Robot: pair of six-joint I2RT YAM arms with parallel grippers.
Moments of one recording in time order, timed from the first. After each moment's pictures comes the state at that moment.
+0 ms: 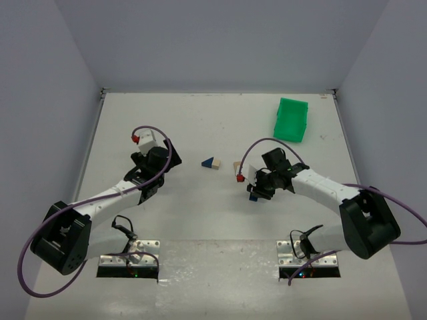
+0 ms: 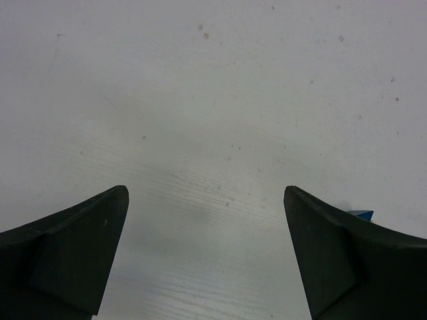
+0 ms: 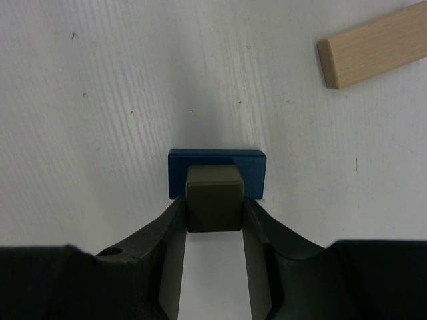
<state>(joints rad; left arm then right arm) -0.47 1.18 0.52 0.09 -0.61 -0.65 0.48 1.35 0.61 -0.39 -0.36 -0.82</state>
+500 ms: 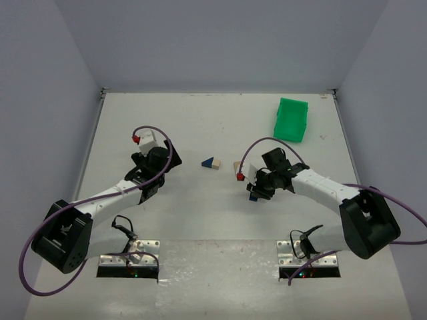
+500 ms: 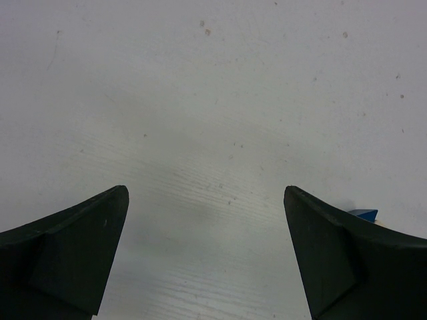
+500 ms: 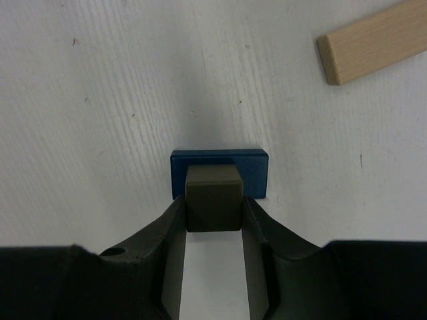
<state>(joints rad) -0.47 1.19 0.52 0.09 -0.61 -0.65 0.48 1.35 0.61 -0.39 -0.36 -0.78</state>
